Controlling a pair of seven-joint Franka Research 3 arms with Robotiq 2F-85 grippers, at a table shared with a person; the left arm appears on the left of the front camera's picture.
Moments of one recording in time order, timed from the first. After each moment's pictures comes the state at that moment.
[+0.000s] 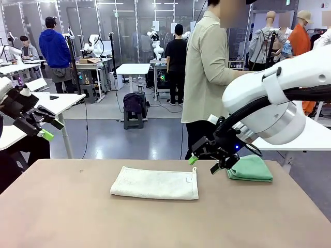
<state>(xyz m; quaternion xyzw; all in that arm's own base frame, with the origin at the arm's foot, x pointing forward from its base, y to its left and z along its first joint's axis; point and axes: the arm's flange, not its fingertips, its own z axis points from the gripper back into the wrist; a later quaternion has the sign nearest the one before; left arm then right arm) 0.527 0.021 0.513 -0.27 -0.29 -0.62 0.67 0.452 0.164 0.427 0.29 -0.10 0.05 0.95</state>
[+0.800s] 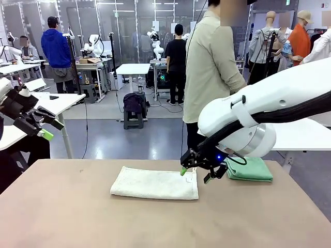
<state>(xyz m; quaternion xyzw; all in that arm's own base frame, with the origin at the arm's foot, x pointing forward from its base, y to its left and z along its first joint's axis) 0.532 0.025 0.509 -0.29 -0.30 -0.62 0.67 0.472 0.203 0.383 0.22 -0.09 -0.01 0.97</state>
